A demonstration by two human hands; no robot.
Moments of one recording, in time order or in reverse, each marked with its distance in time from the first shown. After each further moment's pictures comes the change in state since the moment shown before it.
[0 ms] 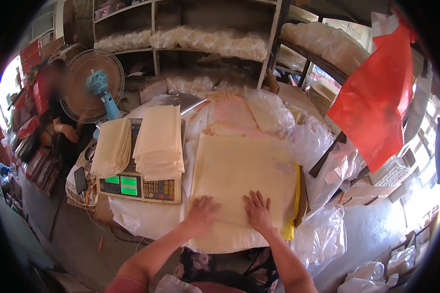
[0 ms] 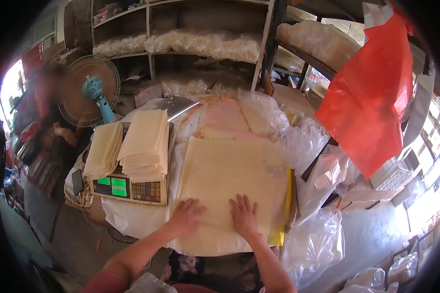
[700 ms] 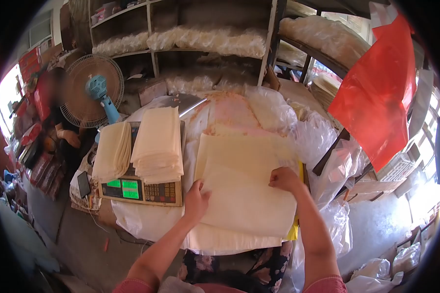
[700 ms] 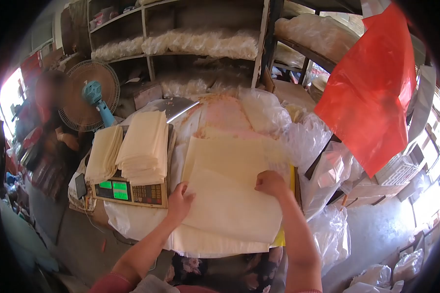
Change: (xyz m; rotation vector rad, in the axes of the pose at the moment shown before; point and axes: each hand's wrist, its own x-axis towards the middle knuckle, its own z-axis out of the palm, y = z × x) left_hand 0.040 -0.021 -0.017 -0.815 0.366 -0.638; right_hand 0.106 0.090 -0.082 0.312 -0.543 0.140
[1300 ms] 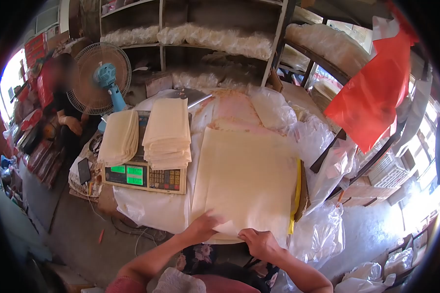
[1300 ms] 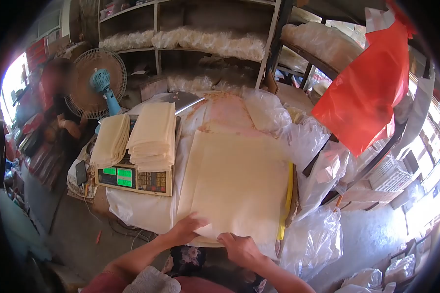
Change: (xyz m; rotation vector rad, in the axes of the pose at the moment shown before) left_hand -0.101 -0.020 -0.021 0.093 -0.376 0.594; right_hand -0.169 -0.124 0.110 0.033 0.258 -0.403
